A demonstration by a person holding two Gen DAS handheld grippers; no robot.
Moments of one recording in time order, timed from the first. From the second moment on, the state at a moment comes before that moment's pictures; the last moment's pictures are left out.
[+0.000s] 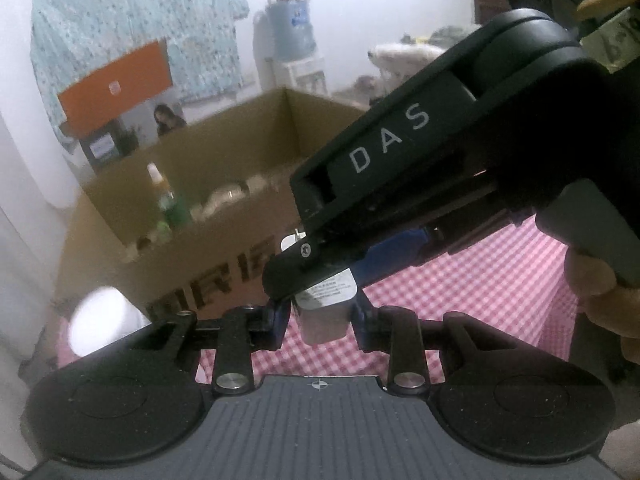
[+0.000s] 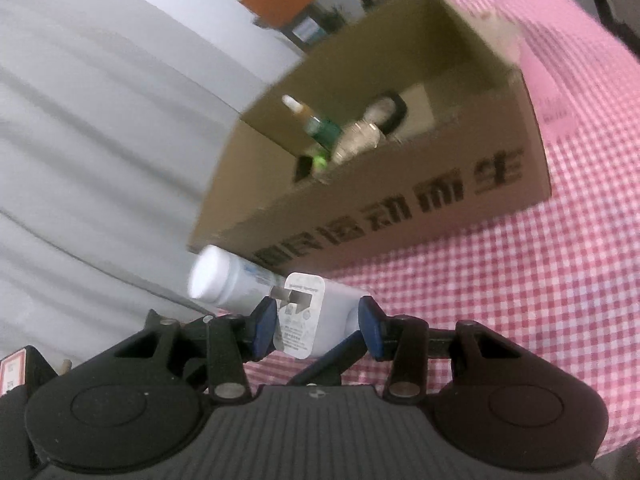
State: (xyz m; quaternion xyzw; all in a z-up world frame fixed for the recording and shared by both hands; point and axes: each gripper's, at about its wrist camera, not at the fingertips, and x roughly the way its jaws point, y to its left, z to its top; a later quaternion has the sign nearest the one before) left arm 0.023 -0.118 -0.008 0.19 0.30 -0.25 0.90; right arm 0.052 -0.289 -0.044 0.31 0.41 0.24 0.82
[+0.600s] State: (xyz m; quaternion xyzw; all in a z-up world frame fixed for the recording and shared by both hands) left arm 0.064 -0.125 0.067 0.15 0.26 -0.23 0.93; right arm 0.072 -0.304 0.056 0.25 0.36 0.27 0.86
